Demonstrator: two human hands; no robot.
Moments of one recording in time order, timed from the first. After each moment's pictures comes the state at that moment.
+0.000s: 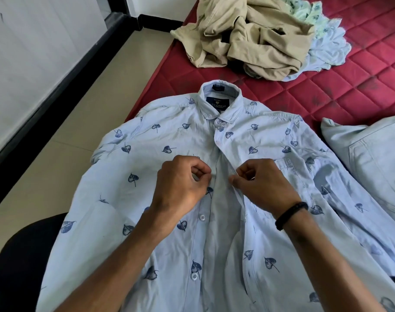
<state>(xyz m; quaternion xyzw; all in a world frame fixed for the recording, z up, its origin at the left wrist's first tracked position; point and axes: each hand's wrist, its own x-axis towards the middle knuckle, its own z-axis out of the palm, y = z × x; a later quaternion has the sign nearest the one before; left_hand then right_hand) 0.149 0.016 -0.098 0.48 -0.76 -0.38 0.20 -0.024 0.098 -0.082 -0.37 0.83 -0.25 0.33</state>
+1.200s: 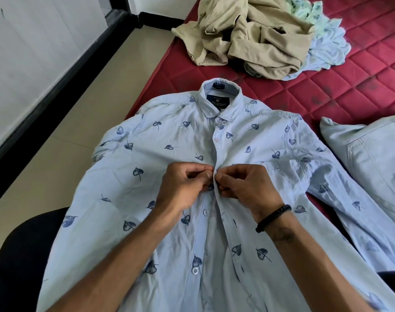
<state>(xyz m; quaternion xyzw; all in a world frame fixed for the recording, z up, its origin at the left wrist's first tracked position) 0.142 0.026 -0.116 0.50 -0.52 -0.64 0.23 0.000 0.099 -0.100 -0.23 0.71 -0.46 0.47</state>
